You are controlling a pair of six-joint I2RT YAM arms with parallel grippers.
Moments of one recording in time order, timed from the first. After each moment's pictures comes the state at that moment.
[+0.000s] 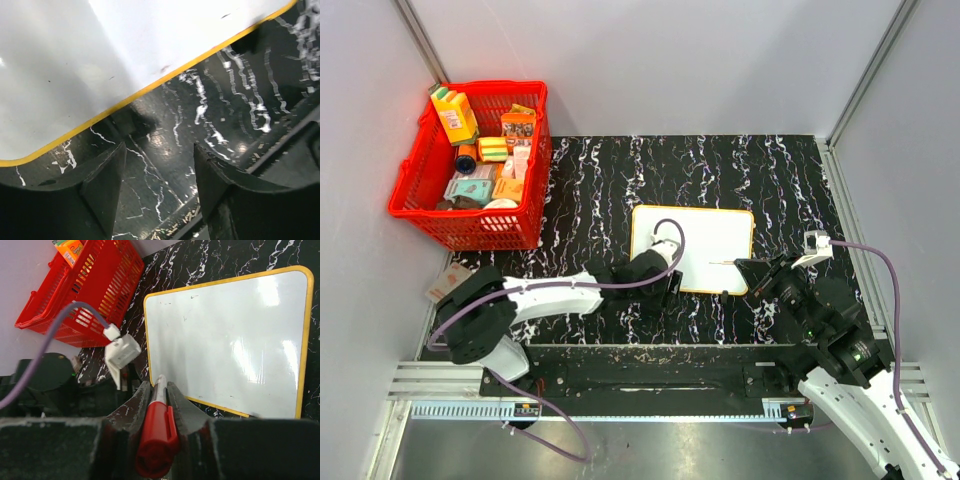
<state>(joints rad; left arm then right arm) -1.05 1.58 0.85 -0.10 -0.06 -0.55 0.55 0.29 0.59 -0.40 0.06 0.66</state>
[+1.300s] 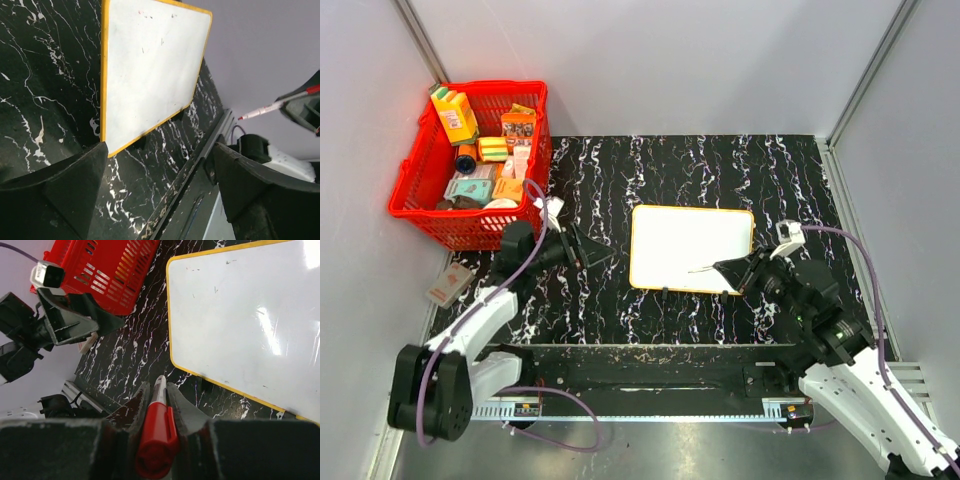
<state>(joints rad) -0.20 1.02 0.47 0.25 0.77 -0.68 0.55 0.47 0.58 -0.31 -0.12 0.70</state>
